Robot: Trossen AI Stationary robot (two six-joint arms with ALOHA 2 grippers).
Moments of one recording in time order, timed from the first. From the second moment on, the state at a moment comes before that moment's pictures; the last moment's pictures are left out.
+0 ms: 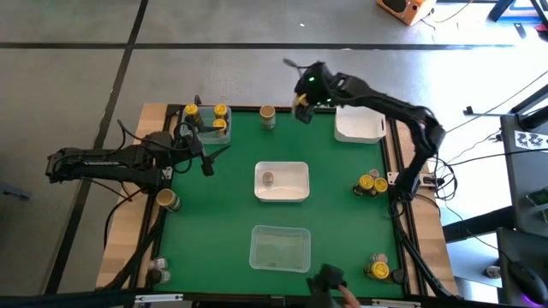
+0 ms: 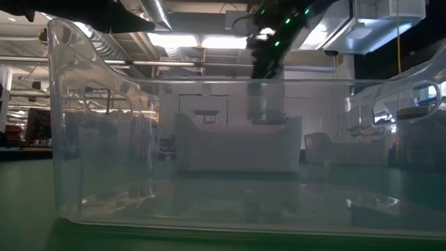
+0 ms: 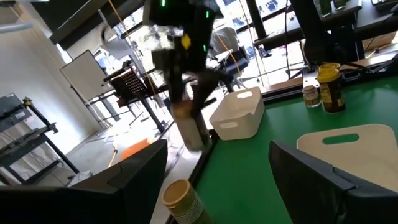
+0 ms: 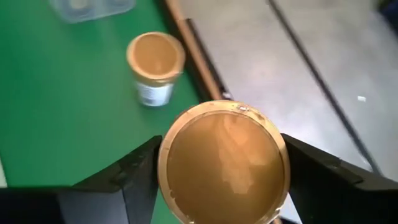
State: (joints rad) left arm 0.12 0.63 0.48 0.11 -0.34 0.43; right arm -0.58 1.75 1.65 -0.72 0.08 -0.27
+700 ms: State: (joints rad) left arm 0.12 0.63 0.48 0.09 -0.34 0.43; right arm -0.80 1.61 1.58 -1.03 0.32 -0.10
